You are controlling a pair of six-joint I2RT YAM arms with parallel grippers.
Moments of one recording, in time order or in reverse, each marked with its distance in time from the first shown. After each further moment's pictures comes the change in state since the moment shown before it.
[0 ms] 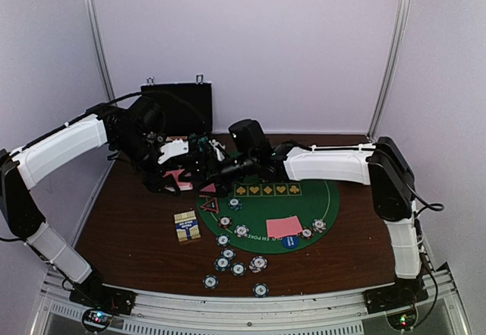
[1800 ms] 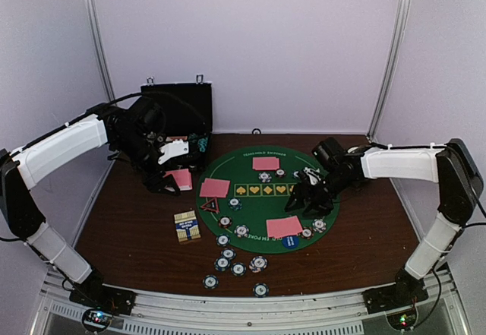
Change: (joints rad) left arm -0.001 0.001 0.000 0.001 -0.017 0.001; right arm -0.362 -0.476 -0.662 -0.550 0.210 -0.382
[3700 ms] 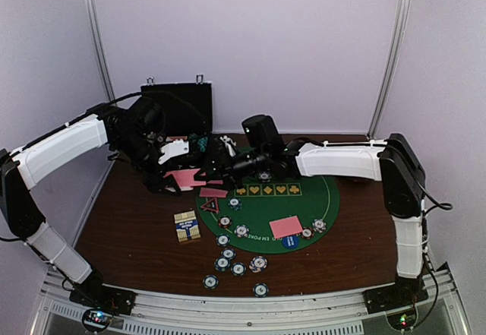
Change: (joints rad) left arm 0.000 0.000 0.000 -0.001 0.029 -0.002; right arm 0.305 0.418 0.584 0.572 -0.281 0.426
